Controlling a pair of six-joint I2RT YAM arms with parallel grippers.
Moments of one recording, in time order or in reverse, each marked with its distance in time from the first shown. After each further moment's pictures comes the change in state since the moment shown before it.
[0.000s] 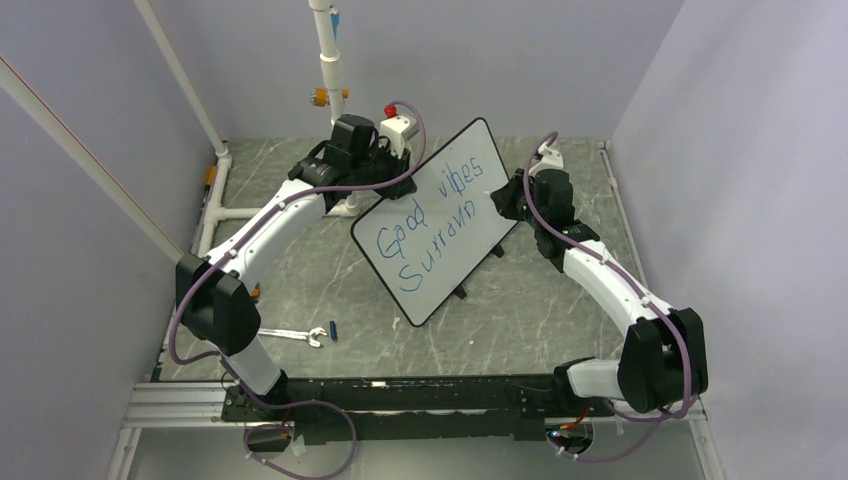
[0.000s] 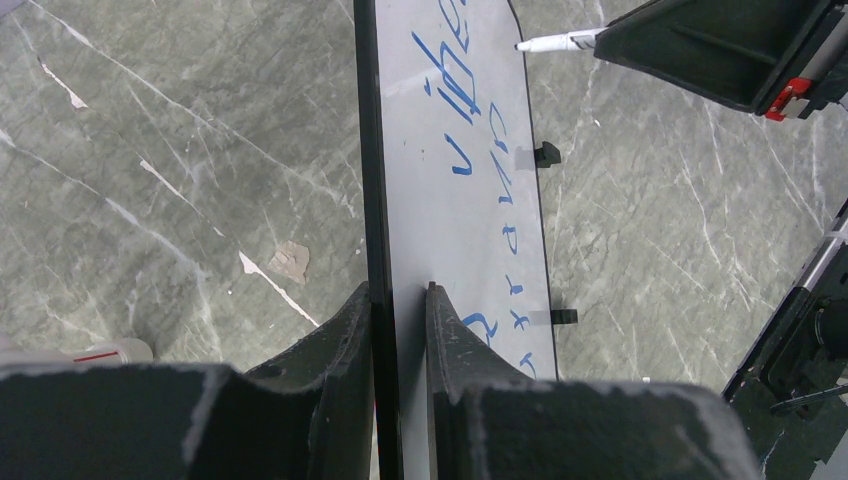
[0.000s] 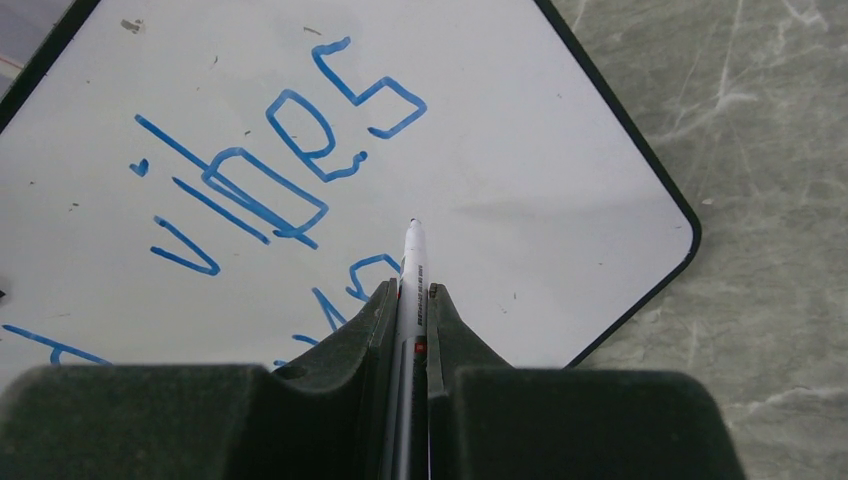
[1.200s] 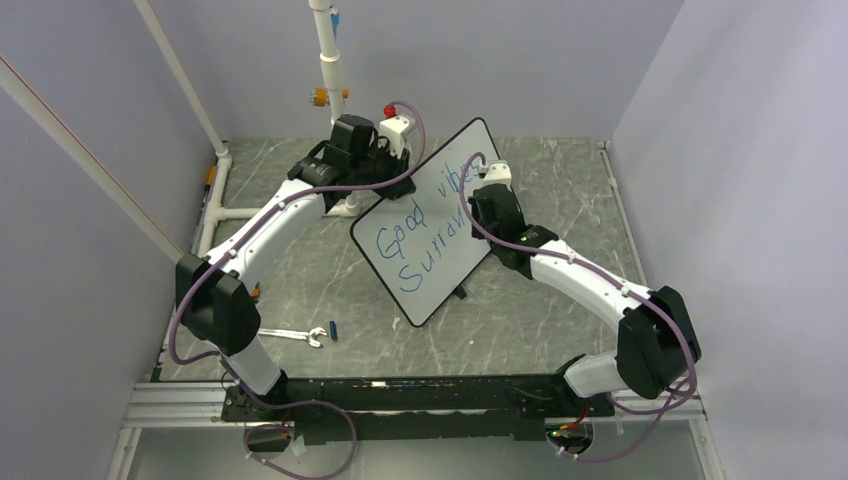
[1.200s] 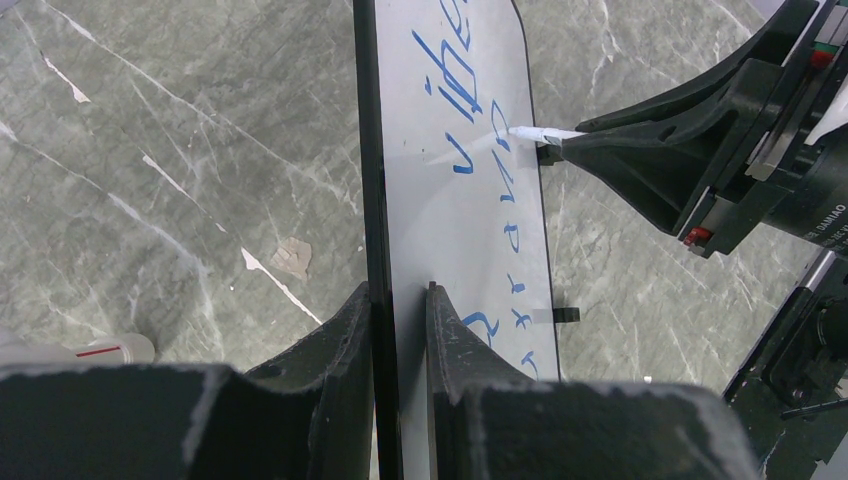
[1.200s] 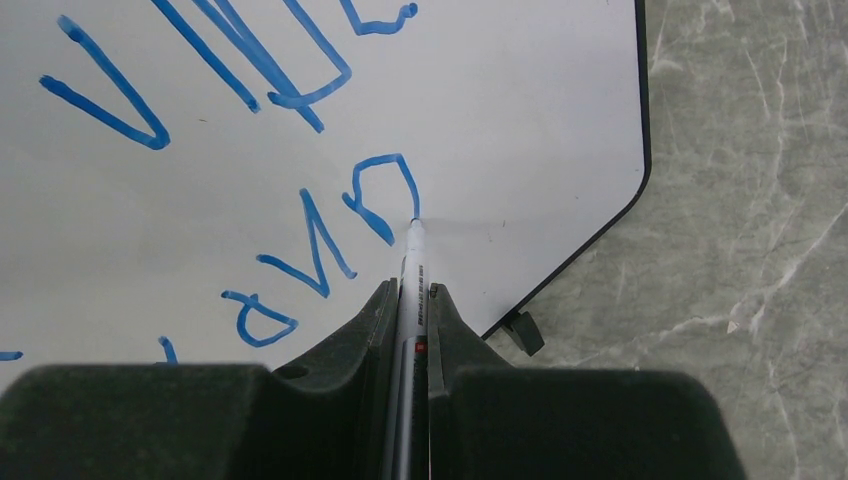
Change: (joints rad) left arm 0.002 0.000 0.000 -0.006 -0.004 0.000; right arm 0.319 0.095 0.060 -0.166 0.436 -0.191
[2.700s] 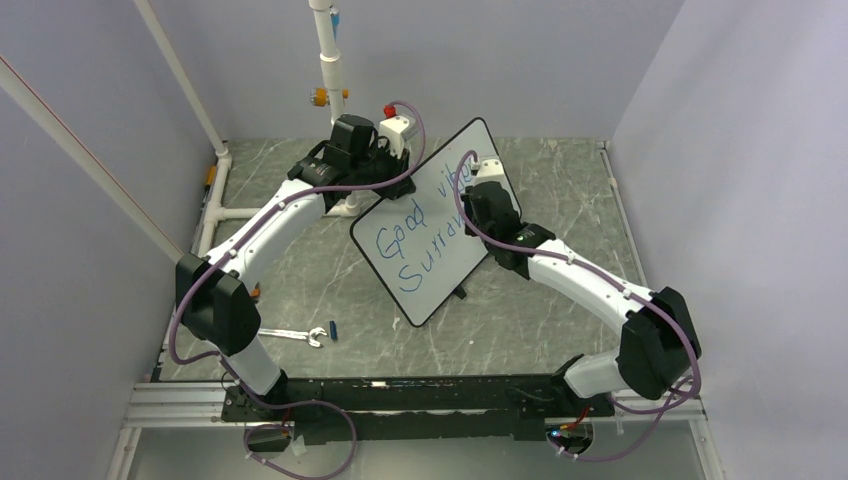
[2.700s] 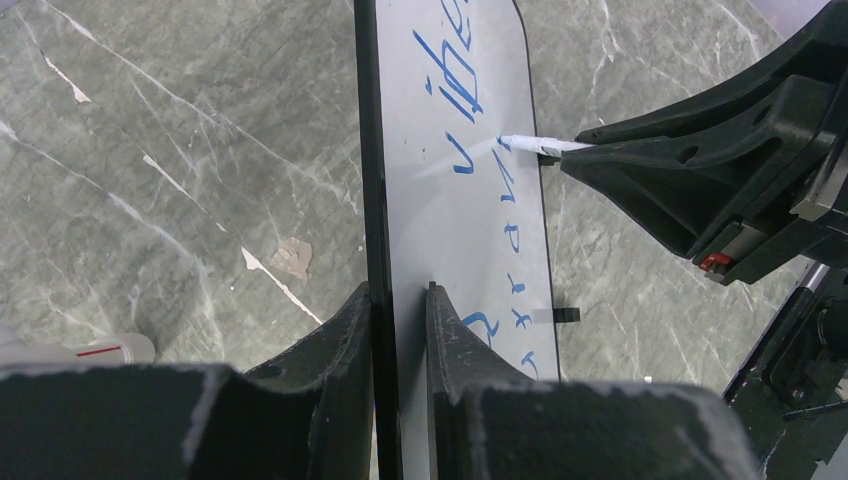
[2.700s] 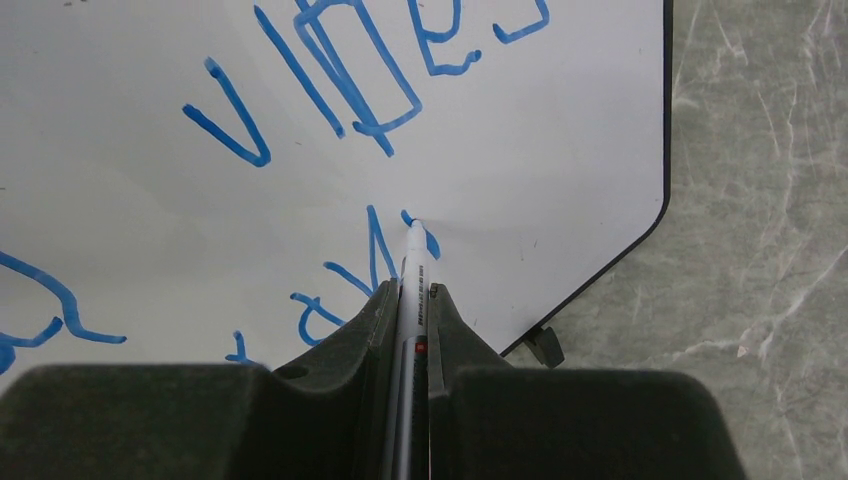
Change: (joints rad) left arm 0.000 0.000 0.000 0.000 0.000 0.000; right arm 0.047 -0.007 0.041 -0.008 0.013 -0.016
